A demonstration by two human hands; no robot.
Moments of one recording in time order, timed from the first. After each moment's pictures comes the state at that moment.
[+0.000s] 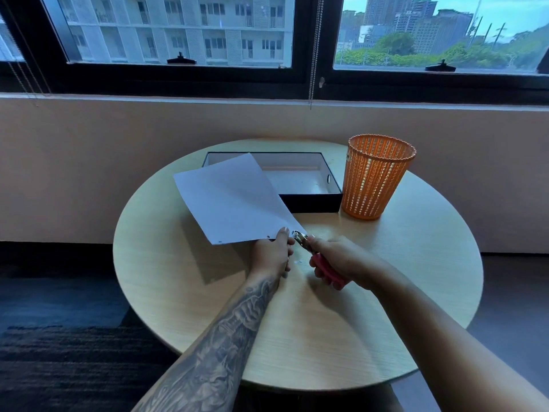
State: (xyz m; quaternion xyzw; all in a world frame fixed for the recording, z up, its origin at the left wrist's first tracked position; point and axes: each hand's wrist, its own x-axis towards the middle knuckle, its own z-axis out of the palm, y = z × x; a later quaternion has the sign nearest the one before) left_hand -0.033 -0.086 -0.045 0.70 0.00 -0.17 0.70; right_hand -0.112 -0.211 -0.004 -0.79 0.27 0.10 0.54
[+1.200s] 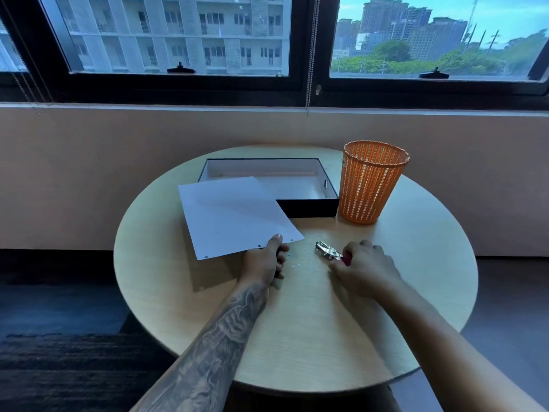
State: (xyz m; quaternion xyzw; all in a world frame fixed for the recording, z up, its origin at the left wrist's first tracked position) left_hand -0.043 -0.068 -0.038 0.65 0.01 -0.20 0.74; right_hand -0.136 -0.249 -0.032 -0.95 0.29 -0.02 0.12
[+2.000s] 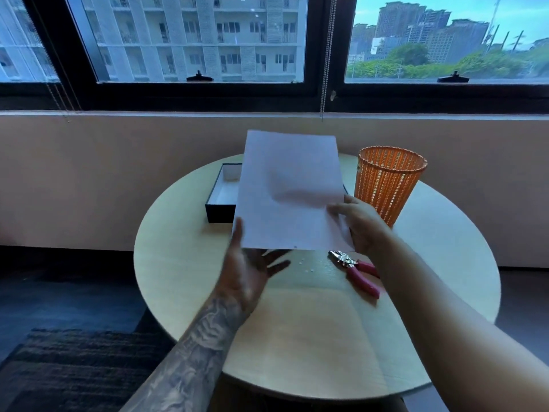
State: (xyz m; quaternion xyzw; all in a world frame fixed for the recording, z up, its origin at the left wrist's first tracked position) left_hand -0.031 -0.016 -0.024 0.42 -0.07 -0.29 0.86; right_hand -0.061 -0.238 0.030 -0.60 0.18 -0.13 0.76
